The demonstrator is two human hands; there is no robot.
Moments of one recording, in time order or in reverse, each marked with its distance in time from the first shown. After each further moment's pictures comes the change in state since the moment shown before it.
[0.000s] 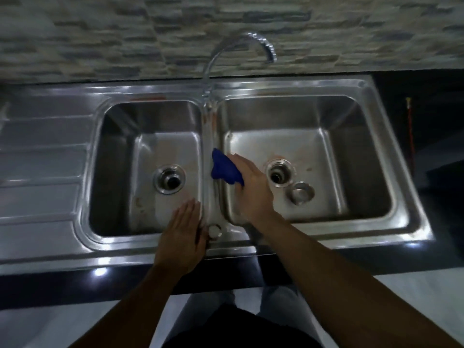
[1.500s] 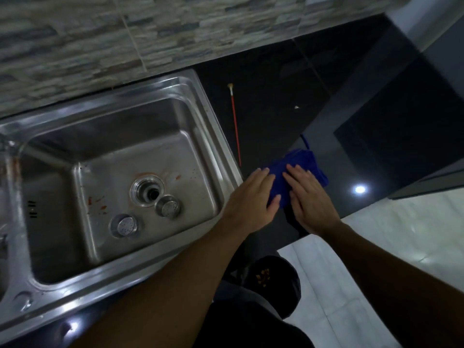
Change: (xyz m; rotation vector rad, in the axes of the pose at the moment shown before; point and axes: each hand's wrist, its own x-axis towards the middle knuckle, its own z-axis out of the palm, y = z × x) left_hand 0.144 0.516 0.126 -0.136 -0.107 0.603; right_hand -0.156 0.345 -0.413 -0.603 -0.104 0.167
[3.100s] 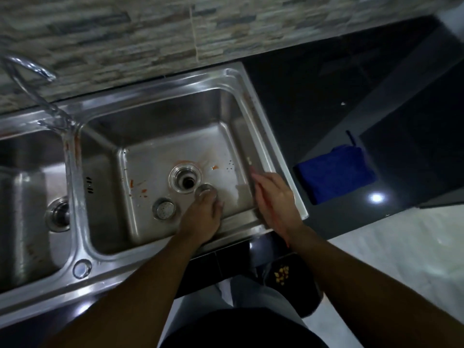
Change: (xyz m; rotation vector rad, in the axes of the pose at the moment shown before) left_hand -0.138 -0.156 -0.046 -0.199 -0.010 -0.515; right_hand 0.043 -0.203 0.036 0.671 0.187 0.132
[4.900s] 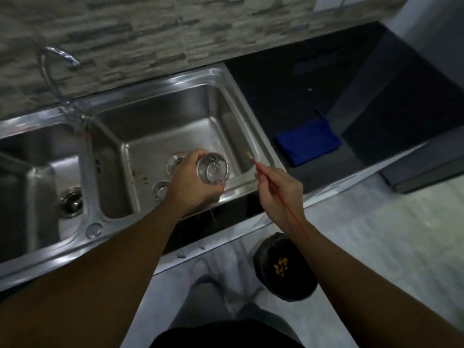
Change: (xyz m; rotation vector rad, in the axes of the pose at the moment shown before) left_hand -0.077 0.036 -0.043 -0.287 0.284 0.206; right_hand -0.112 -0.026 -0.024 -0.012 0.385 -0.246
